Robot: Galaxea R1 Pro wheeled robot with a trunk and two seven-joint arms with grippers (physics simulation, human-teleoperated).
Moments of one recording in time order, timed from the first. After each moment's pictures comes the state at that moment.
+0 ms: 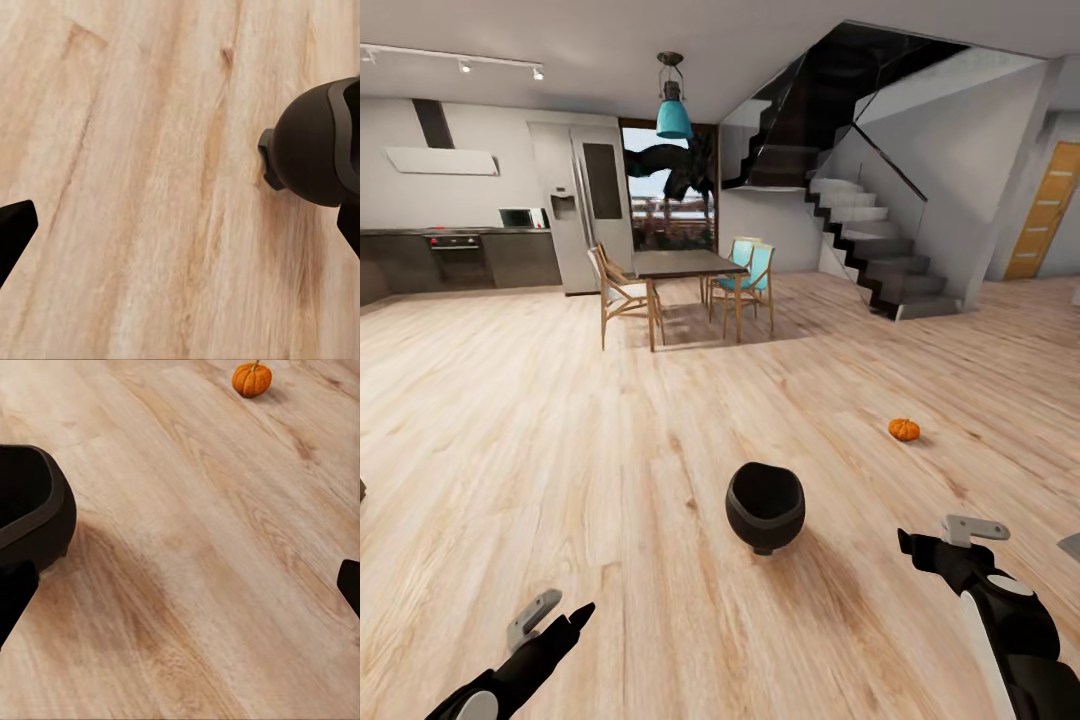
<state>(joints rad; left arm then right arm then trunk) -0.04 0.13 0.02 -1.29 0.93 0.40 0.16 -0.20 -0.09 -0.23 -1.61 -0.02 0.73 -0.05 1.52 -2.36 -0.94</state>
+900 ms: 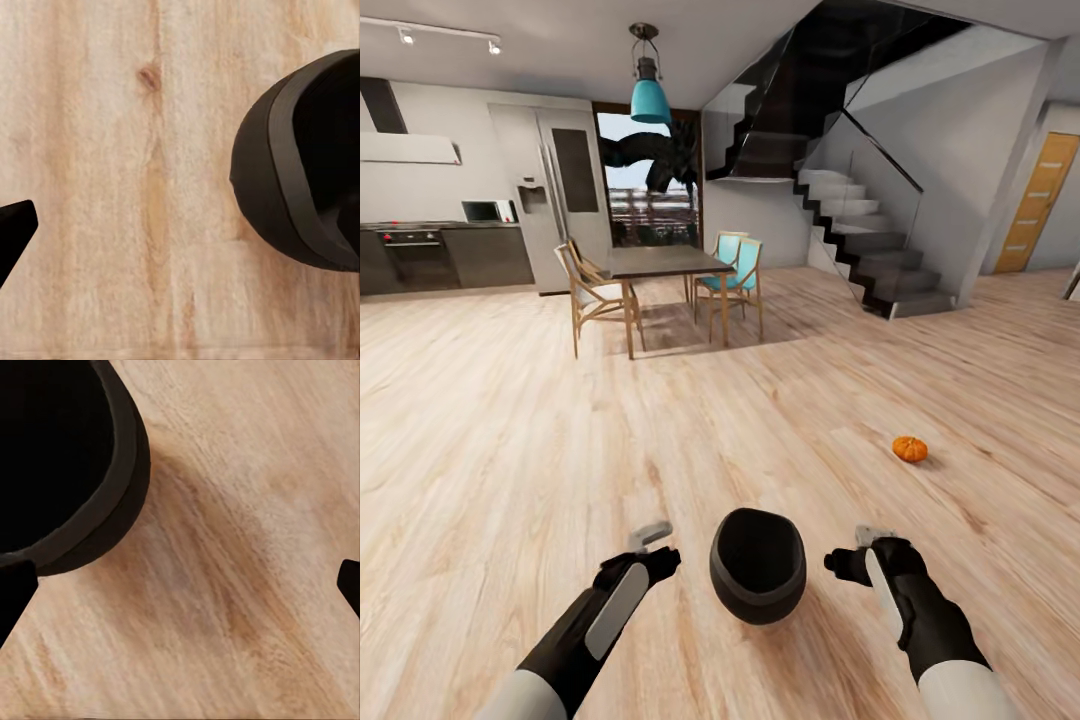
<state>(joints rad) -0.51 -0.07 -0.35 -0.91 0.78 0.46 0.56 -0.52 0.01 -0.14 -0.96 -0.01 0.84 -0.05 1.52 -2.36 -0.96</state>
